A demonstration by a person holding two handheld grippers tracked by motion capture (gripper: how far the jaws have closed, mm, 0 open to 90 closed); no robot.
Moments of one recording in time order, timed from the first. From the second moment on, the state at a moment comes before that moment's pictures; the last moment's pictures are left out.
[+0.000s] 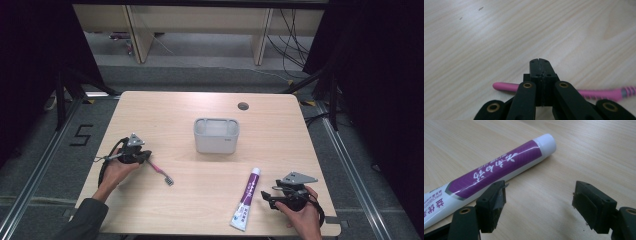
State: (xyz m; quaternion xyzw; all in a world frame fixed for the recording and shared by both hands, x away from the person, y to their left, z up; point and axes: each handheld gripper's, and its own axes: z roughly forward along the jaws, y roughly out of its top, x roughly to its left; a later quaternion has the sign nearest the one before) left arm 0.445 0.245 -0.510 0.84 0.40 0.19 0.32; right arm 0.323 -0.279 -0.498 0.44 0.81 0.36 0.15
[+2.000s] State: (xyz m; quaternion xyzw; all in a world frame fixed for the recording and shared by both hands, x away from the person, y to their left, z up) left arm 0.370 0.232 -0.496 0.86 0.37 0.15 0.32; right arm 0.324 -0.280 -0.498 0.43 0.81 0.36 0.15
